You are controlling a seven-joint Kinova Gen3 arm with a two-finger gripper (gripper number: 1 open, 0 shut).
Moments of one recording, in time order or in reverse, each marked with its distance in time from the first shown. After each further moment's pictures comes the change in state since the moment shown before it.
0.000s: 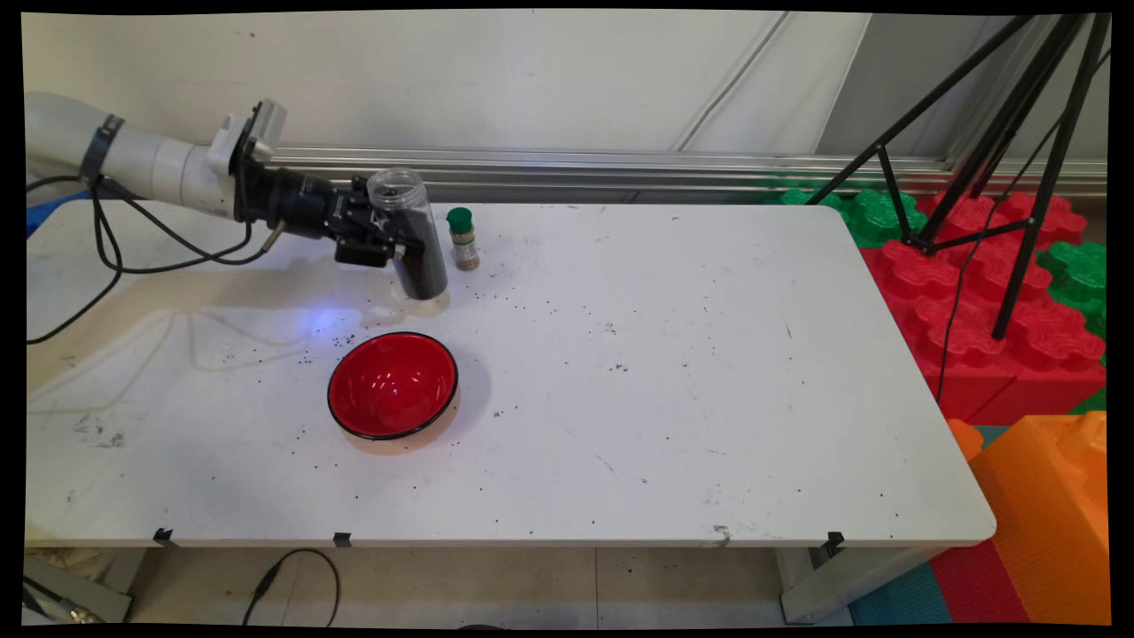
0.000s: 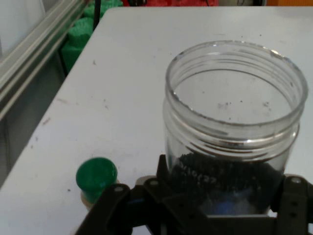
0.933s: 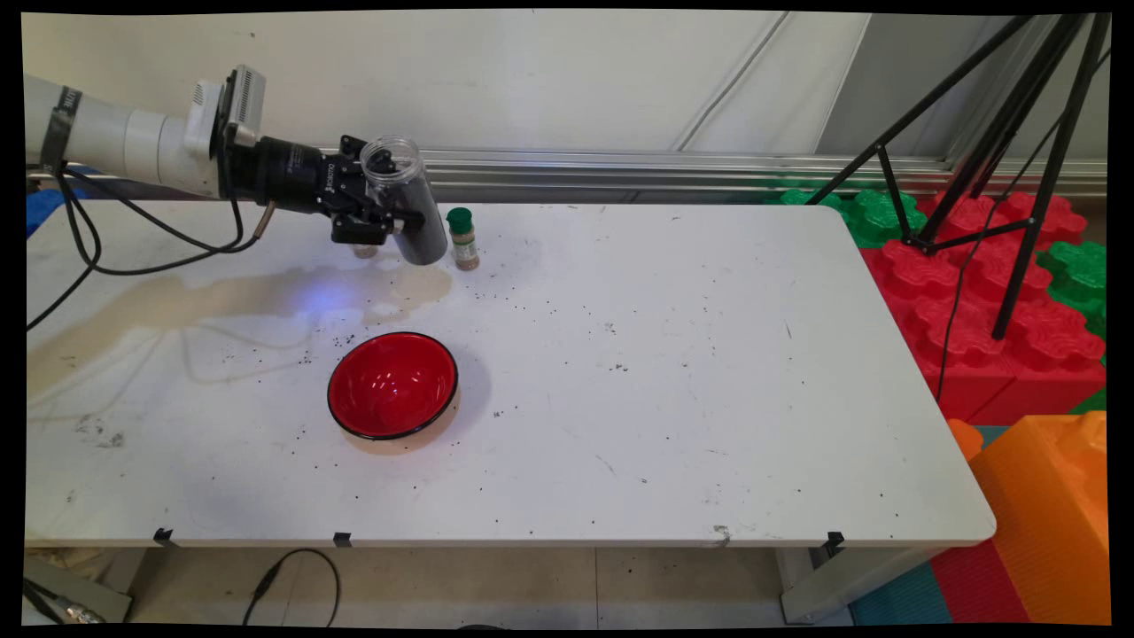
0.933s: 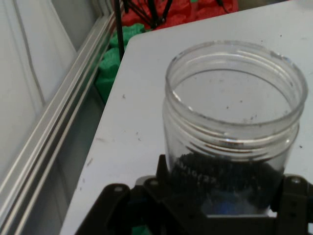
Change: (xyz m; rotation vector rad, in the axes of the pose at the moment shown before) arm 0.048 0.027 -0.013 0.104 -0.004 0.212
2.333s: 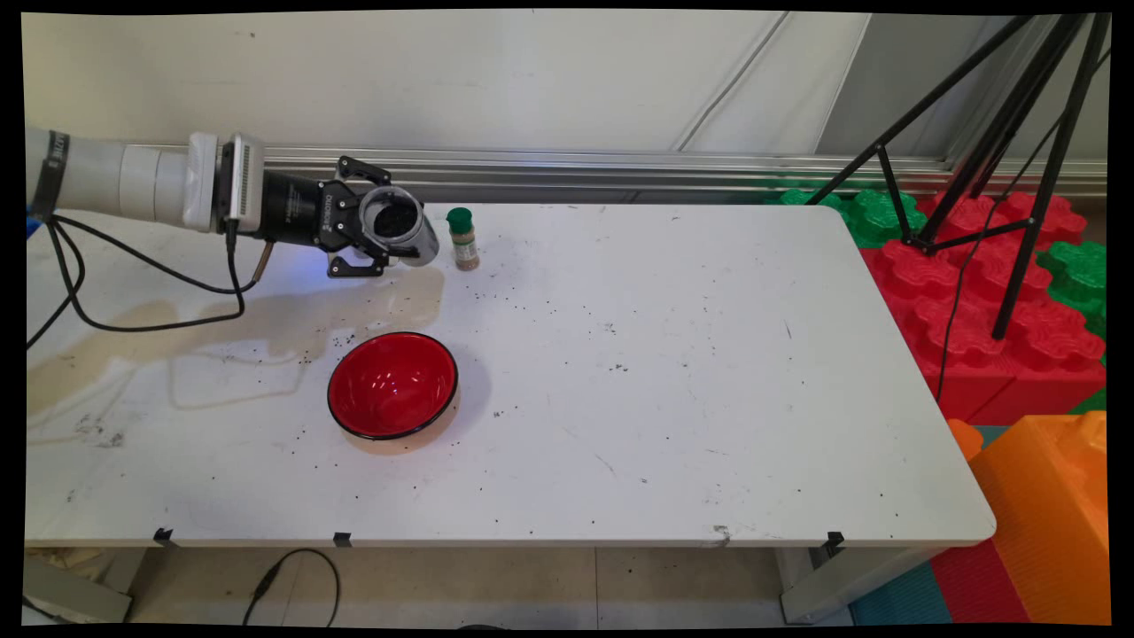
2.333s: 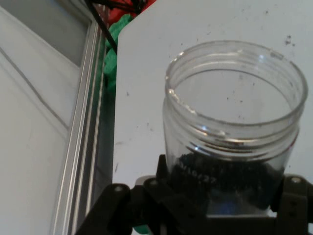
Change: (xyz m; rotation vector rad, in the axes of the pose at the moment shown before) arm -0.003 0.043 0.001 0.047 -0.079 0.430
